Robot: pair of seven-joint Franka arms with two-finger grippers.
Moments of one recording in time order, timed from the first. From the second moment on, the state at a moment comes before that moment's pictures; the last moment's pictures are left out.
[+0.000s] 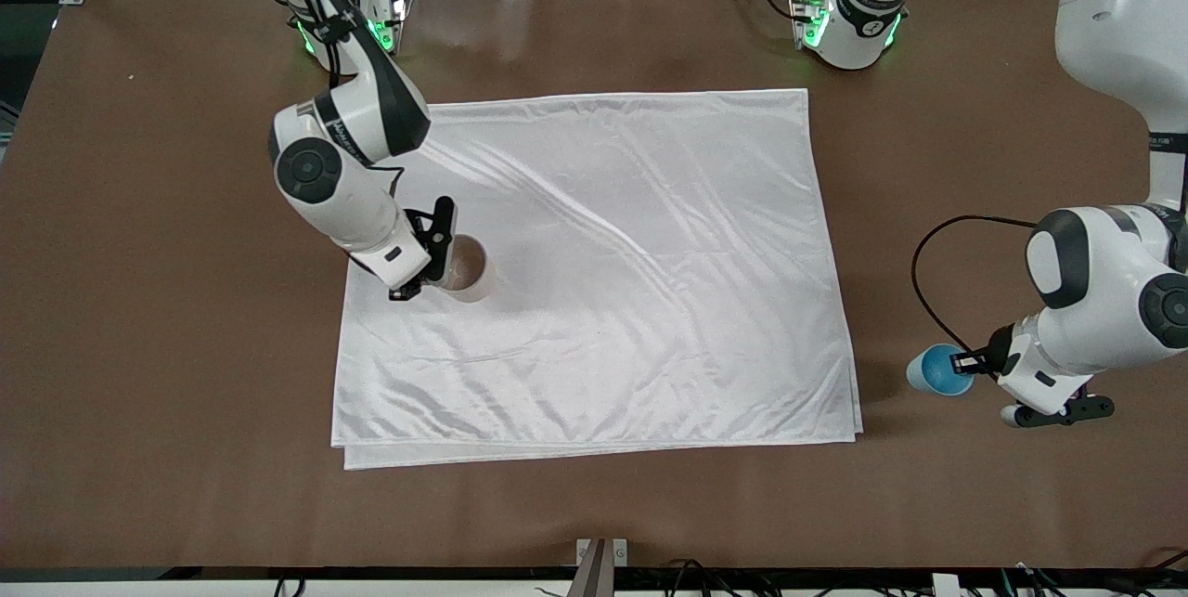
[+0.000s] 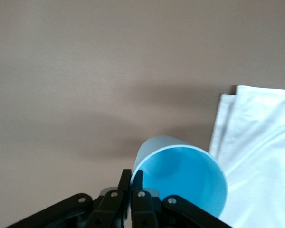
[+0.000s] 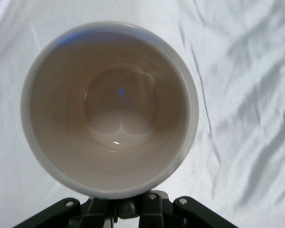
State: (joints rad) left arm 0.05 0.62 -0.05 -1.48 0.03 2.11 -0.13; right arm 0.30 0.32 0.13 -1.96 0.00 2.30 -1.09
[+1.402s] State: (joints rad) left arm -0.39 0.55 -0.06 -1.48 0.03 1.98 -0.68; right arm 0.56 0.53 0.13 -1.83 -0.09 2.38 -0.72
